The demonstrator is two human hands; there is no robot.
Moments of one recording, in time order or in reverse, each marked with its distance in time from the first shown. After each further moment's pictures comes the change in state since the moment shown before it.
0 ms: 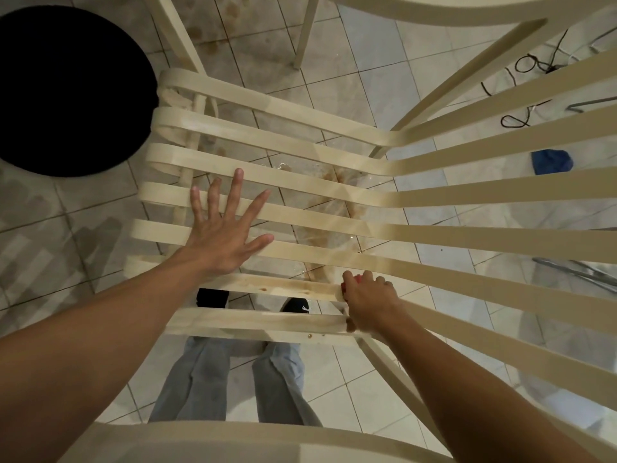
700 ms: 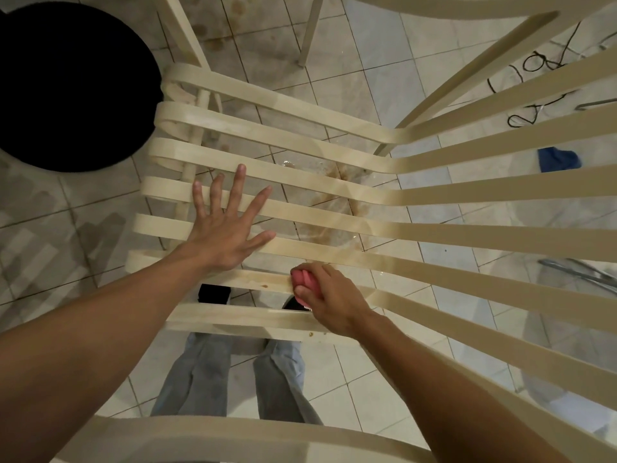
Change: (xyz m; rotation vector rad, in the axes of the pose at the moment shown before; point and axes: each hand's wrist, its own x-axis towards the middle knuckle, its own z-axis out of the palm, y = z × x) left_hand 0.000 0.001 0.001 0.004 0.000 -0.006; right_hand 0.009 -0.039 0.005 0.688 0.210 -0.285
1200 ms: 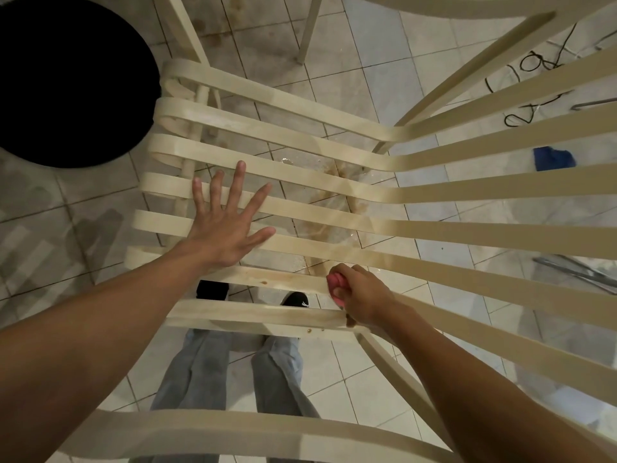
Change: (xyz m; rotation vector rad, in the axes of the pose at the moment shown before) left_hand 0.000 0.000 0.001 0.007 0.024 0.003; right_hand -0.013 0.031 -0.031 -0.113 -0.096 0.205
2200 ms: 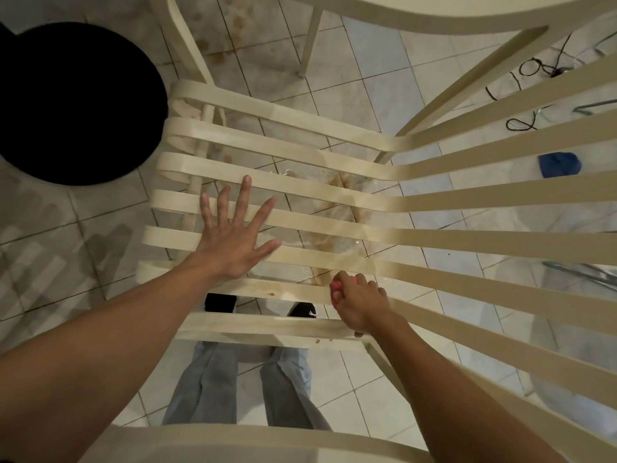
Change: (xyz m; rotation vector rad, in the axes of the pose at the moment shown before) left_hand 0.001 0.000 -0.001 -0.008 -0.035 -0.005; right_hand 0.006 -0.025 0.008 -0.130 -0.013 0.178
